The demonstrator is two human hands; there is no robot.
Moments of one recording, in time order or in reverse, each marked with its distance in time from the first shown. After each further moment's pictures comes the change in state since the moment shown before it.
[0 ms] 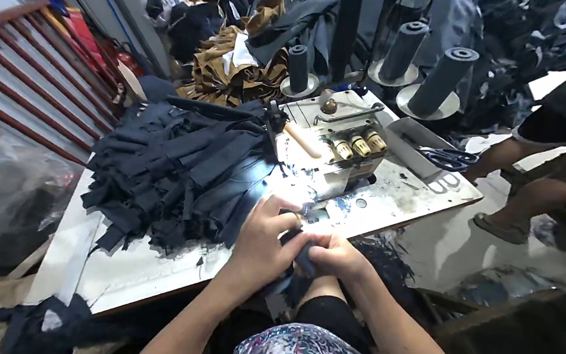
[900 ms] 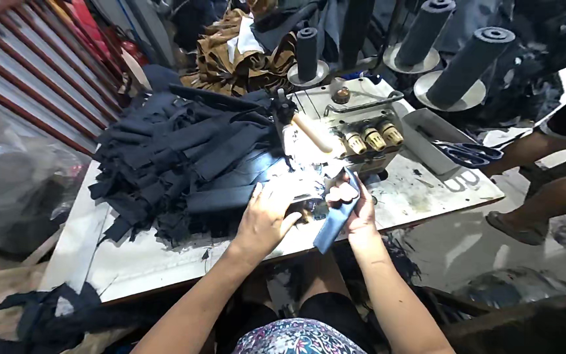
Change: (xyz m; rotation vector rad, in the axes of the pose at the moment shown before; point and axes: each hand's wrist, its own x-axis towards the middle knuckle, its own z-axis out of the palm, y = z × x) left_hand 0.005 -0.058 0.029 0.494 -0.111 0.056; right_hand 0.036 0.011 -0.082 0.707 0.458 -0.204
